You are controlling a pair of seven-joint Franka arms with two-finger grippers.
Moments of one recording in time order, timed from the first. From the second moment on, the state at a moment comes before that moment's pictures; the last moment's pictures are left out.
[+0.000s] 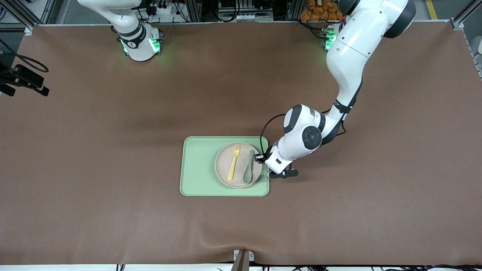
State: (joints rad) left arm -0.42 0.84 -0.19 -1.51 -0.33 2.49 -0.43; right arm -0.01 -0.04 -0.06 -1.53 0.03 1.50 -0.03
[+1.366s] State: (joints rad) left arm -0.31 0.36 -0.01 -1.42 -0.16 1.92 -0.50; right arm 0.07 0.12 -0.04 -1.51 0.05 1.51 -0.03
